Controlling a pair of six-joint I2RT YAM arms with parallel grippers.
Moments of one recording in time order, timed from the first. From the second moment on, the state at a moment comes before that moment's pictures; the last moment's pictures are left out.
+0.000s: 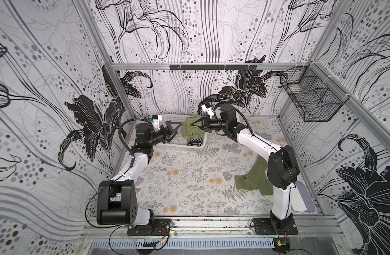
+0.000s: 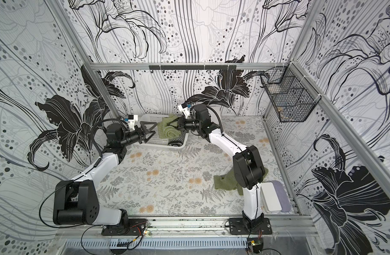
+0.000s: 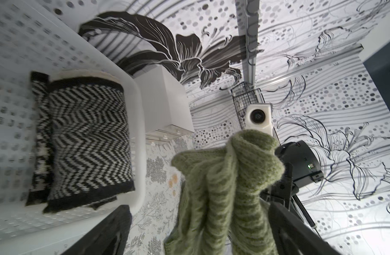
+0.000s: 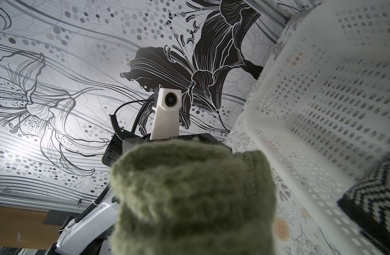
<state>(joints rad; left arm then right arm) 0.01 1.43 0.92 0.39 0.89 -1.06 0.54 1.98 1.67 0.13 -0.91 0.95</state>
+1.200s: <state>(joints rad) -0.09 1.56 1.18 0.09 0.94 -0.90 0.55 1.91 1.68 -0.18 -0.77 0.68</state>
